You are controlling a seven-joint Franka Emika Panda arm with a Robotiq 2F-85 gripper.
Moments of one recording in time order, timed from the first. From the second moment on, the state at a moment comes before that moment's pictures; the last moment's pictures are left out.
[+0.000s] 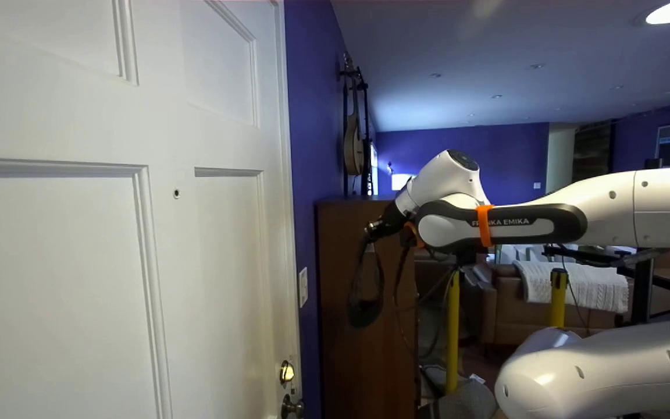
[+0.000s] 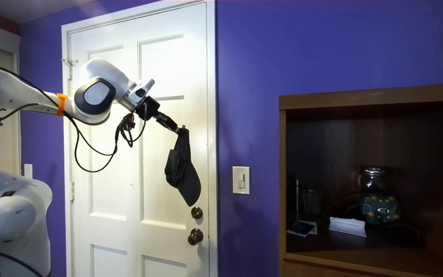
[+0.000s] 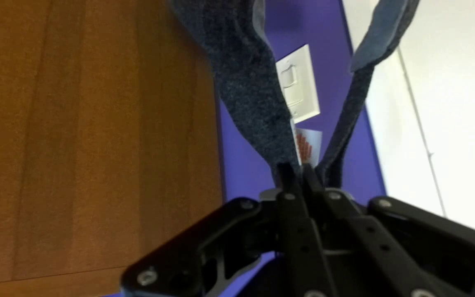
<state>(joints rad) -0.42 -1.03 -0.03 -2.69 -0.17 2.61 0.27</state>
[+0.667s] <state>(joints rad) -0.62 -0.76 -0.14 -2.49 -0.17 2.78 0.26</state>
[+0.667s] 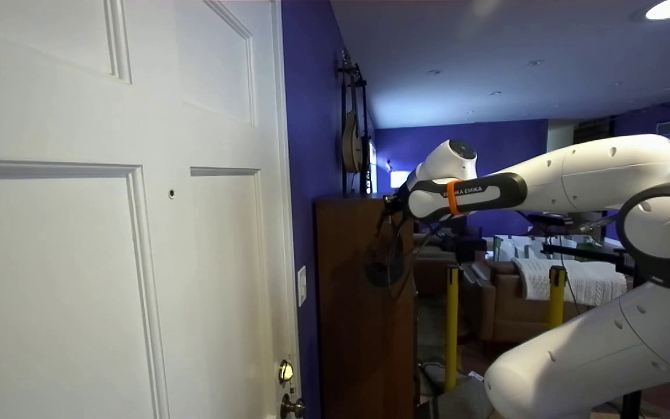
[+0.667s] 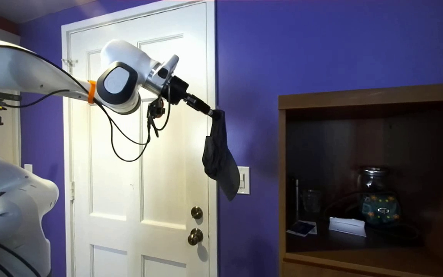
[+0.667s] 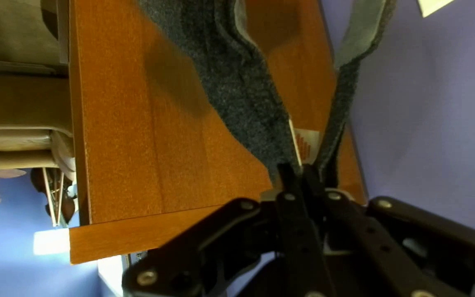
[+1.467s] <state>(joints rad) -0.65 -0.65 -0.17 -2.35 -0.15 2.82 0.26</state>
